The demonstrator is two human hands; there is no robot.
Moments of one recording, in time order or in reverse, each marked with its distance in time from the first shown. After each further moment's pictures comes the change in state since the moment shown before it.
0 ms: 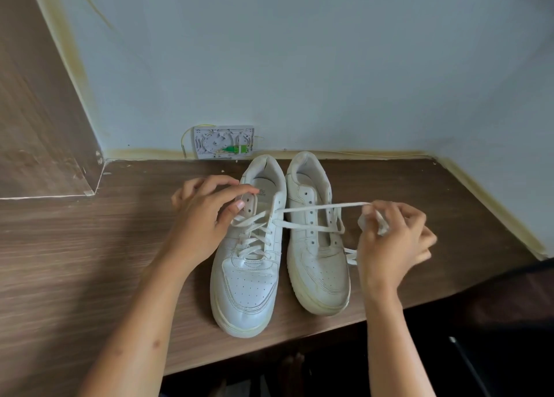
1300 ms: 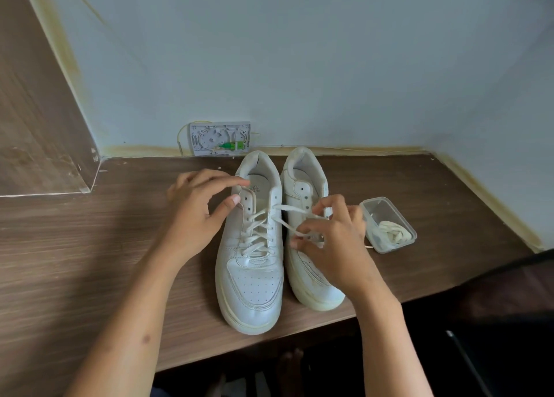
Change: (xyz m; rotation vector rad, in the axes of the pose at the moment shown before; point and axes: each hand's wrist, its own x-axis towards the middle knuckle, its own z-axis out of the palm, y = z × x) left_hand 0.003 -0.001 -0.007 -0.129 0.013 -0.014; right_hand -0.017 -0.025 -0.013 -0.127 -0.743 -0.520
